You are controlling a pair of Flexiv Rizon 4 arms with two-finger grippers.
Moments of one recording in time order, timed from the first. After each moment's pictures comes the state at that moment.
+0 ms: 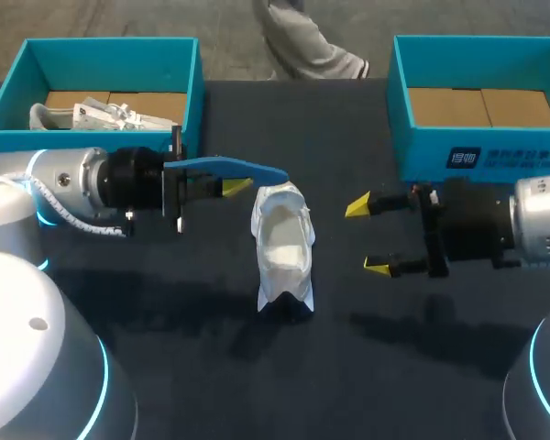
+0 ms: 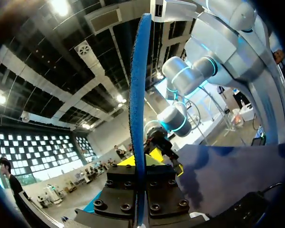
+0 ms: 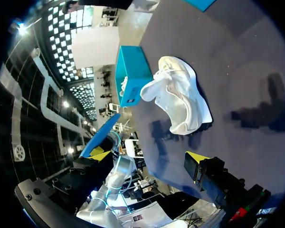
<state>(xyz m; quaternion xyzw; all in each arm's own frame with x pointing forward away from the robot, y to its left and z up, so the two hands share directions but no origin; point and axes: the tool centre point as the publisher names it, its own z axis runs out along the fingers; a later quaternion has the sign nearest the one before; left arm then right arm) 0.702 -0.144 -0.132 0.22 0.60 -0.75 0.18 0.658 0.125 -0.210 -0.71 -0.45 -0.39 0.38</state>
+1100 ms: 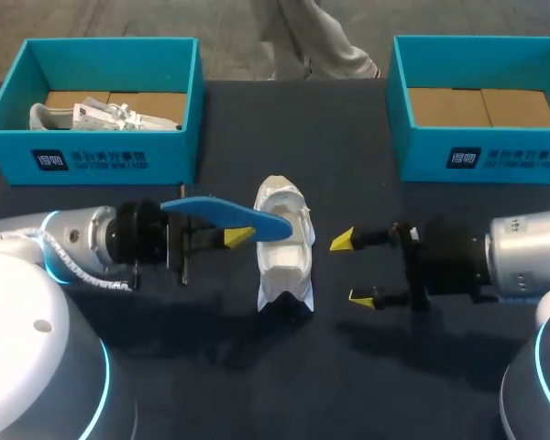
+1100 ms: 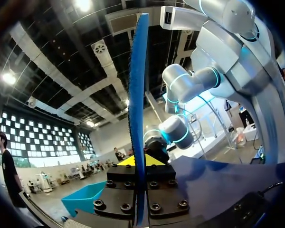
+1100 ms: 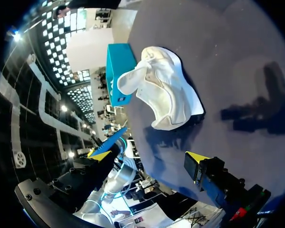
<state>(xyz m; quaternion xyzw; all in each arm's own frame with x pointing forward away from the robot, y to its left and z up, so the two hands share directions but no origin) 0.660 -0.145 -0.179 0.16 0.58 -0.79 0.13 0.640 0.143 -0.259 -0.72 -0.43 -0.38 0.38</state>
